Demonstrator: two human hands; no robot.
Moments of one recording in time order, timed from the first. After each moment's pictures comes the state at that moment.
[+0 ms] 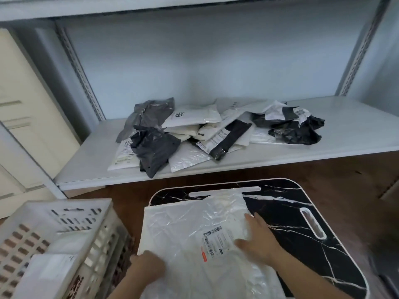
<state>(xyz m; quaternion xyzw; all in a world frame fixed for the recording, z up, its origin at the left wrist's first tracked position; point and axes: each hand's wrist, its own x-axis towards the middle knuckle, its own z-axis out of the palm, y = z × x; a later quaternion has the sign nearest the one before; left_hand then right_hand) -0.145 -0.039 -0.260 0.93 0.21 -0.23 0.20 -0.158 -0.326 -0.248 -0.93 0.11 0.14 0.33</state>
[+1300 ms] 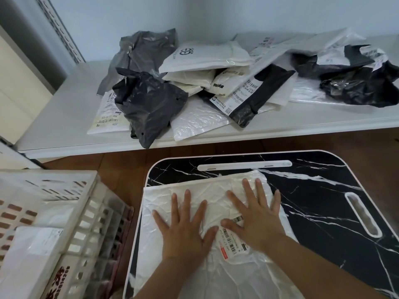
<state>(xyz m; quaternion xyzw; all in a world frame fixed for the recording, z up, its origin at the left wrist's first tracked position) -0.092 -0.089 -0.334 0.99 -0.10 -0.10 0.03 -0.079 -0.287 -0.325 -0.99 -0.04 0.14 0.03</state>
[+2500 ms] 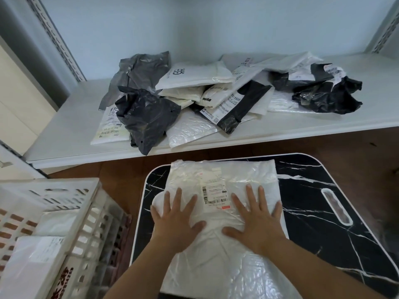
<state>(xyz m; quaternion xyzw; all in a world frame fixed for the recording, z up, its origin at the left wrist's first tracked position) -0.079 -0.079 -0.289 0.98 -0.12 -0.16 -0.01 -0.114 -0.299 -0.300 -0.98 0.01 0.18 0.02</state>
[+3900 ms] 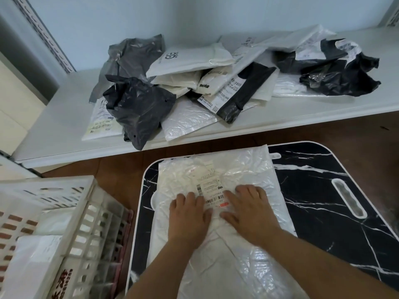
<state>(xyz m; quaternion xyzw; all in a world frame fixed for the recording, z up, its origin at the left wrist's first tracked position) -0.075 -0.111 -0.306 0.99 -0.14 -0.04 0.04 -0.094 -0.287 -0.318 -1.00 -0.08 -0.01 0.05</state>
